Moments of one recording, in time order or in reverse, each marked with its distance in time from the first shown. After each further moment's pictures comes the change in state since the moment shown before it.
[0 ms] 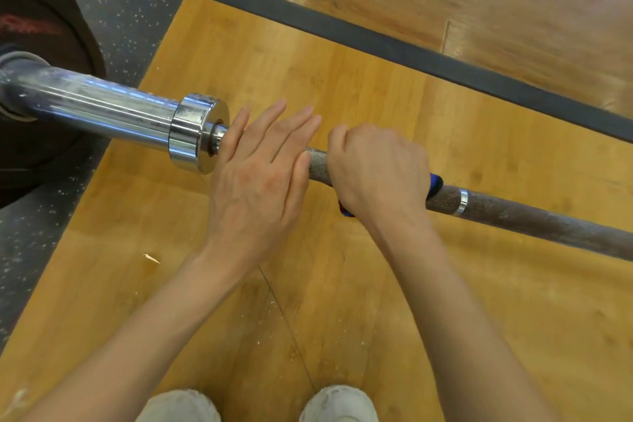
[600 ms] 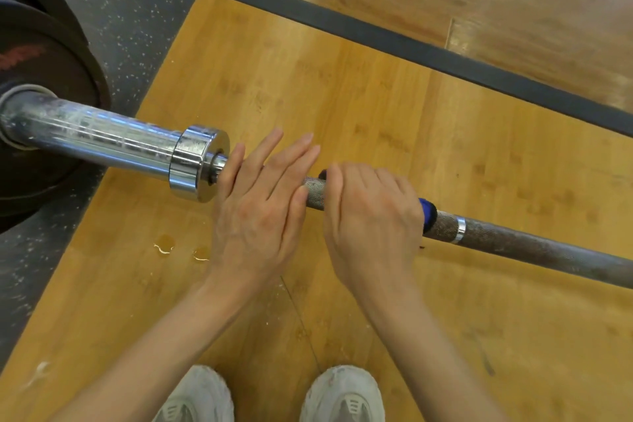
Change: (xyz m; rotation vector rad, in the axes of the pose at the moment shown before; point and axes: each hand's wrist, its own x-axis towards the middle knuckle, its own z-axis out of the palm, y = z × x) left_hand -0.049 0.010 -0.011 0.007 0.001 -0.026; right_hand -0.078 -0.011 0.022 0.175 0.354 -0.023
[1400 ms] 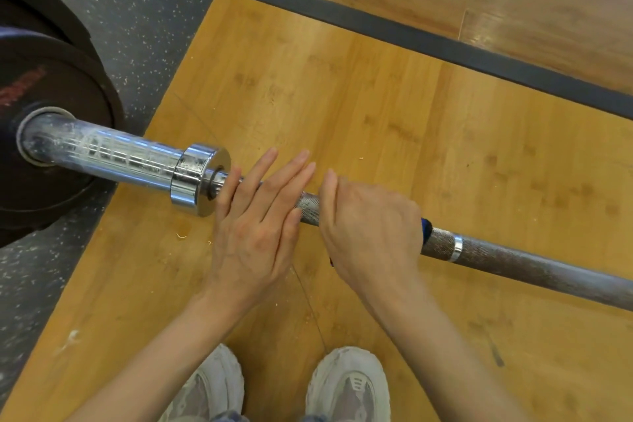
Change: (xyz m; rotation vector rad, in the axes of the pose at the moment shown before) left_hand -0.038 0.004 -0.011 0.028 0.002 0.021; right_hand -0.017 -0.002 -0.015 -0.063 -0.026 -0.046
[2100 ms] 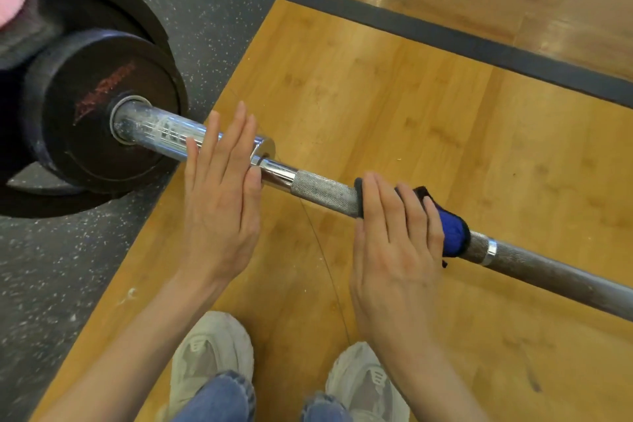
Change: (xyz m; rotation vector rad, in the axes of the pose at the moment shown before) left_hand -0.011 -0.030 -0.047 -0.006 0.033 -0.293; right_hand -0.061 0.001 -0.002 0.178 -0.024 -0.061
